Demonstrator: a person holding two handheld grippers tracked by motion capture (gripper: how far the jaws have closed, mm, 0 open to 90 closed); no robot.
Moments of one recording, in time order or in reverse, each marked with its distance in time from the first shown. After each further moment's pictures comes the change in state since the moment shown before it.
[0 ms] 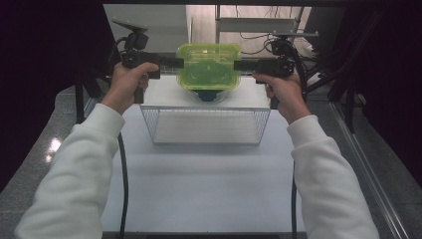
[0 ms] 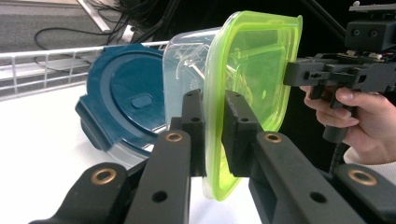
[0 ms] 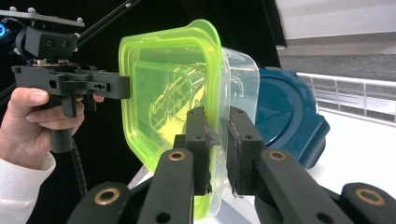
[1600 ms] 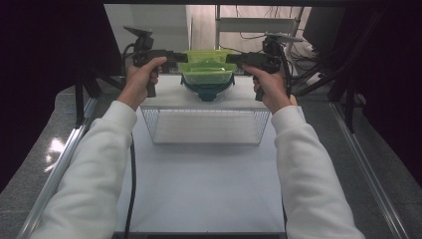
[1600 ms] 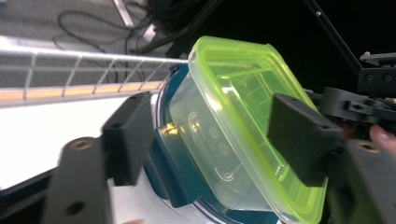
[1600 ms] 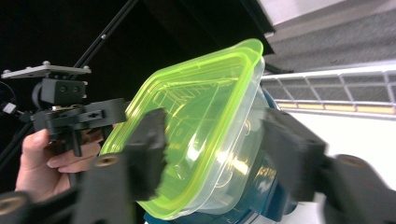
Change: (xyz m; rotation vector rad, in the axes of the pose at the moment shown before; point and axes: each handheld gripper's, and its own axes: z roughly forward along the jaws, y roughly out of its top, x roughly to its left) left arm 0.057 0.004 0.035 -0.071 0.057 -0.180; right arm -0.046 0.005 0.046 -0.034 -0.032 0.251
